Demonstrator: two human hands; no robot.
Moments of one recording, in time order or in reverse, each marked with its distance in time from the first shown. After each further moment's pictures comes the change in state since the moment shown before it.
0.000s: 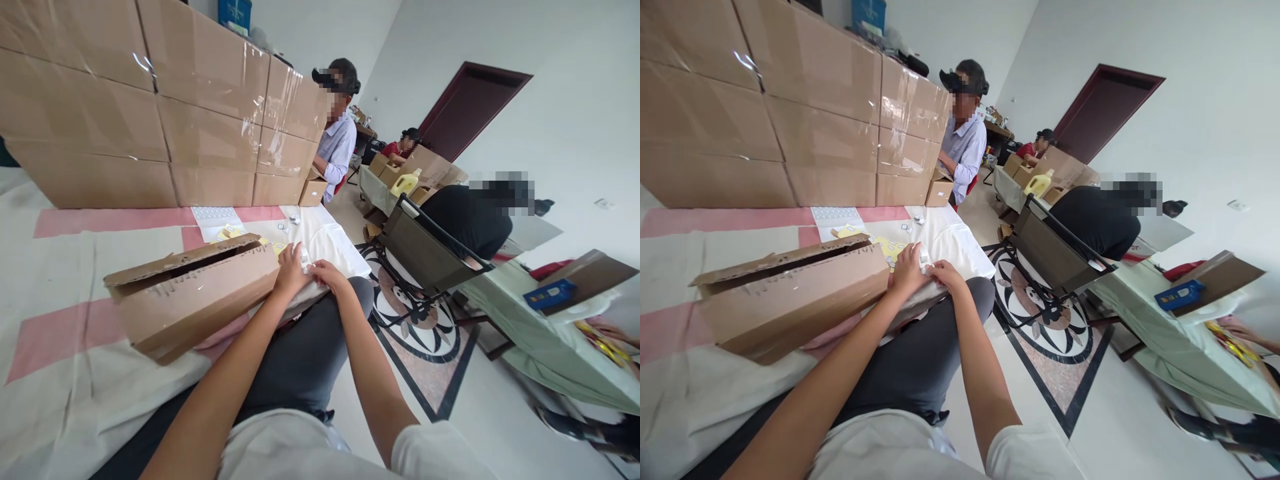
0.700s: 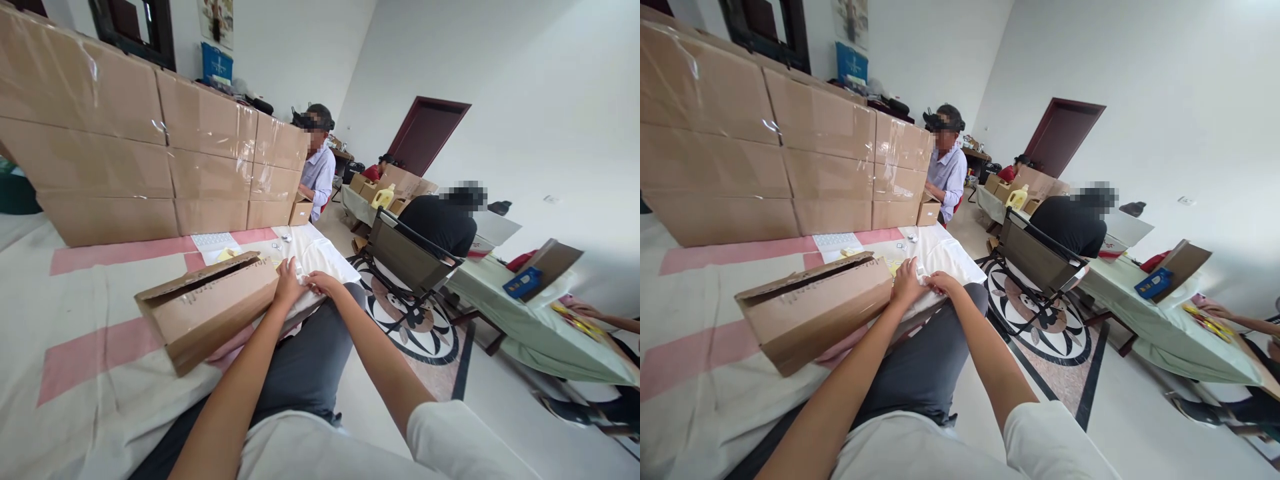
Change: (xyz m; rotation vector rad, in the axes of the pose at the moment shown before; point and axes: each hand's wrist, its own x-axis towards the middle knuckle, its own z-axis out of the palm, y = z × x) left_hand -0.001 0.001 -0.004 -0.051 0.007 0.025; right_hand 0.007 -0.003 -0.004 -0.107 -0.078 0.088
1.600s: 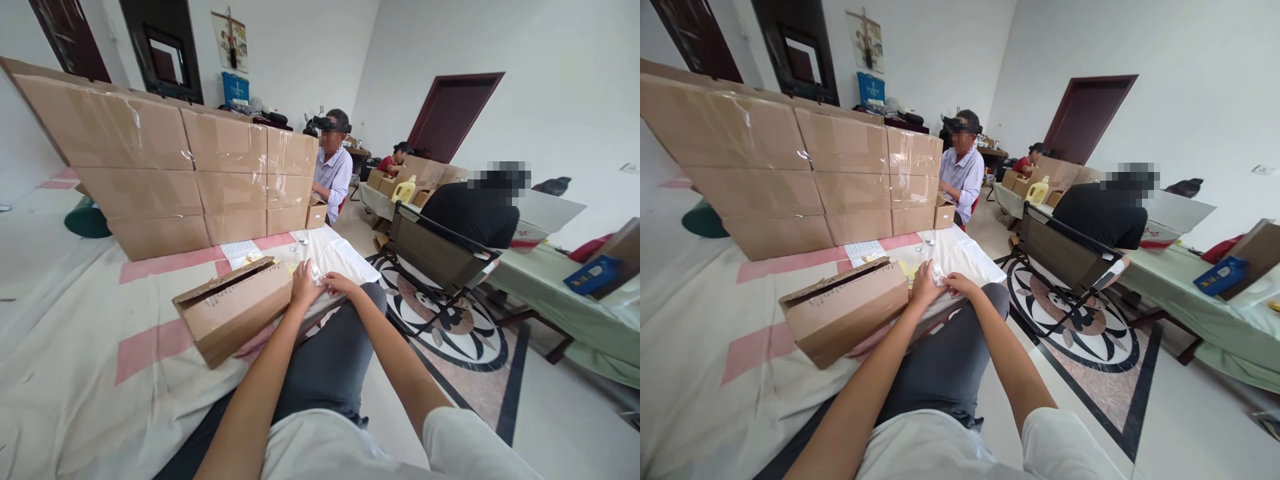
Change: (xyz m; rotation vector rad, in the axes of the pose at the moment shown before) left_hand 0.000 -0.011 0.007 0.030 0.048 0.044; right_hand -0.003 0.011 -0.006 0.077 -0.022 -0.132
